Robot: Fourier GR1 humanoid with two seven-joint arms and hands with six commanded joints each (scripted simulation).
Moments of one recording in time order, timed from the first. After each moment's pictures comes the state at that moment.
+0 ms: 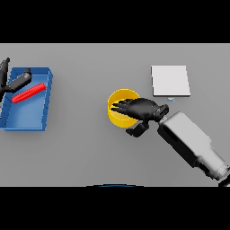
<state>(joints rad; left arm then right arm) -0.58 0.94 -0.67 -1.26 0.29 0.33 0.52 -0.61 -0.34 0.64 -1.21 0.80 0.49 -0.16</state>
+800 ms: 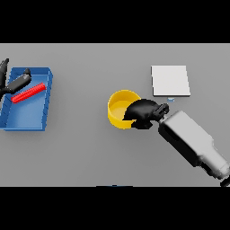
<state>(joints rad) -0.57 0.96 -0.66 -1.29 0.30 0.33 0.51 -0.62 -0.36 0.66 -1.24 0.78 0.60 -0.12</state>
